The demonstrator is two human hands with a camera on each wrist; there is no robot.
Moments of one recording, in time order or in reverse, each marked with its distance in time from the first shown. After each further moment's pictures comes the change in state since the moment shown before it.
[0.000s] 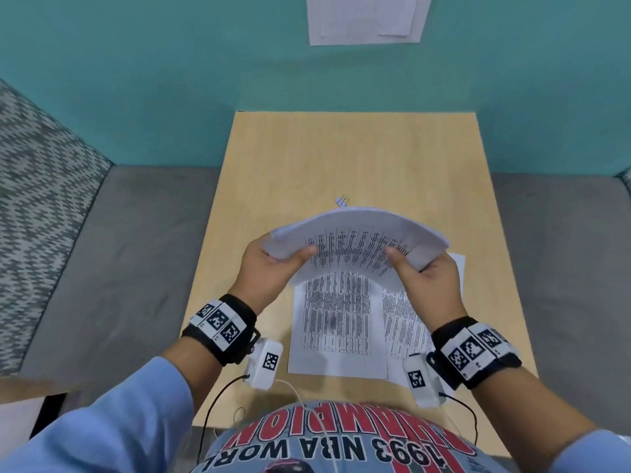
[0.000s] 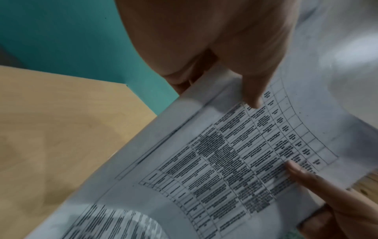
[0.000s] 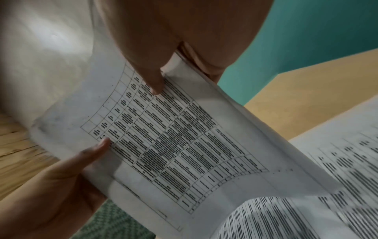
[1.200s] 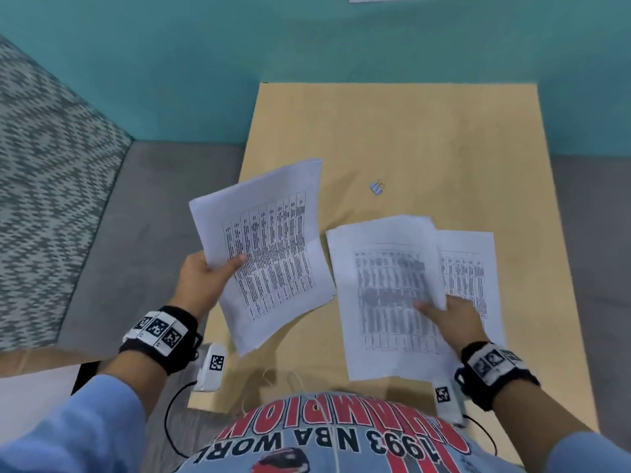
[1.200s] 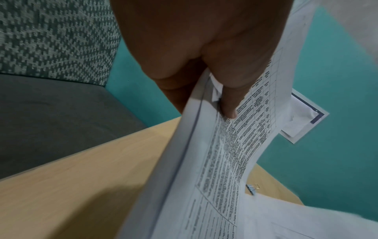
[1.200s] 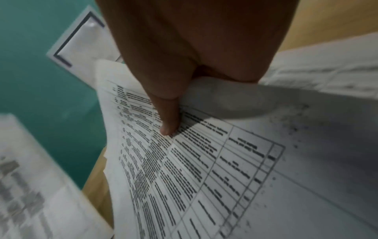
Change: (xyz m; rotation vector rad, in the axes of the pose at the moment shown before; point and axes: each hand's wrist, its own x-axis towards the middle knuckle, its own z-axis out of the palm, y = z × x) left_hand 0.002 -0.075 -0.158 0.209 0.249 -0.256; right_hand -0.007 0.105 0.009 -0.322 -0.164 0.493
